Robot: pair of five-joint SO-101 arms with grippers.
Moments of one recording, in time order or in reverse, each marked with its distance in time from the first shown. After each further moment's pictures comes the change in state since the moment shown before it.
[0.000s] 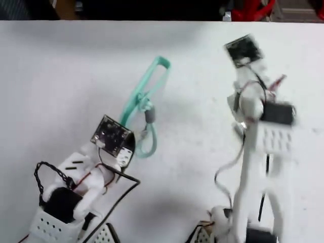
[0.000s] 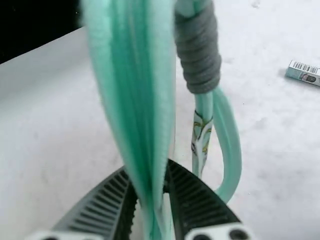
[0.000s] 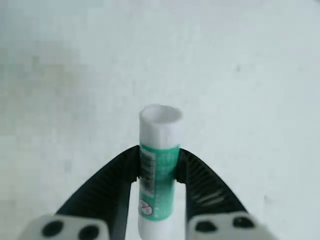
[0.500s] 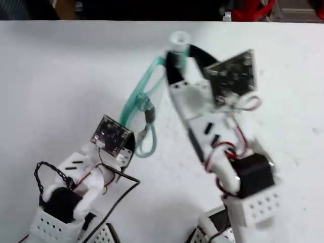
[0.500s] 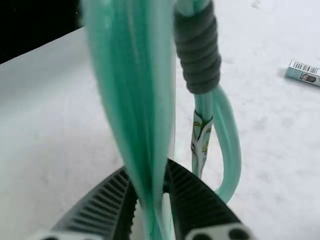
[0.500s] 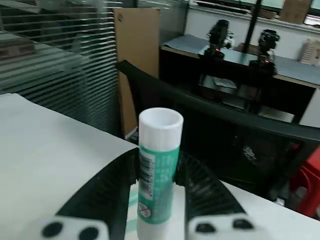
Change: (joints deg) left arm 0.0 0.0 0.0 0.0 0.0; right arm -33.2 -16.2 -0.3 -24.3 -20.8
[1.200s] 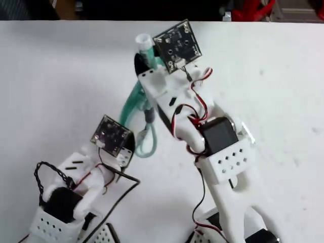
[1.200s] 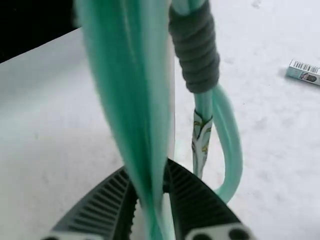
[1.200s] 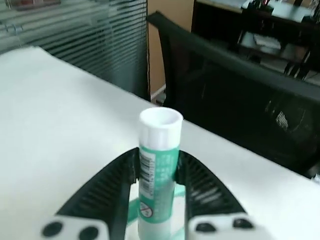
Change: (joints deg) left arm -0.1 0.1 0.0 0.0 0.1; right arm -3.8 15.7 -4.0 1.3 -0.2
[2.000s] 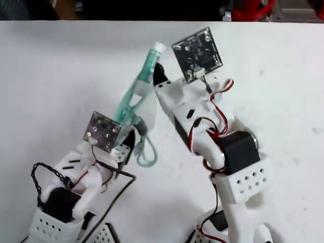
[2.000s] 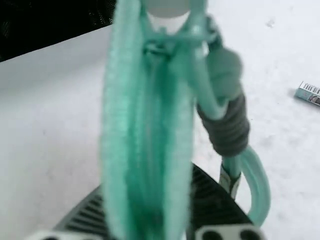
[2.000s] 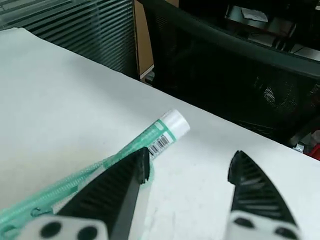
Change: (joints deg) left arm -2.2 -0.1 0.0 -1.6 3.8; right arm 2.8 -7.4 -1.2 10.5 -0.1
